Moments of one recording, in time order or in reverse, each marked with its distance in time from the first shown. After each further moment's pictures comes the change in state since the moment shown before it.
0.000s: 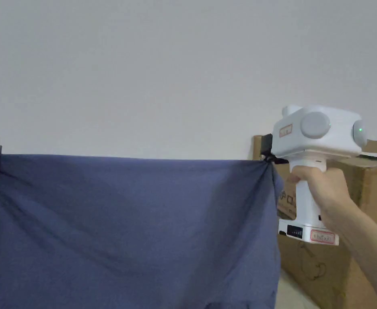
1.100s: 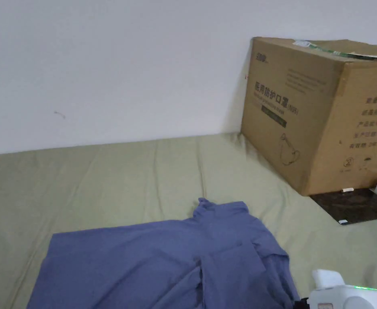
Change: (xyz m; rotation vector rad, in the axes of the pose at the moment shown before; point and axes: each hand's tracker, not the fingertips) left arm -0.059 -0.445 0.264 -0.749 -0.255 -0.054; right arm 0.123 -0.457 0.188 -0.649 -0.072 -0.066
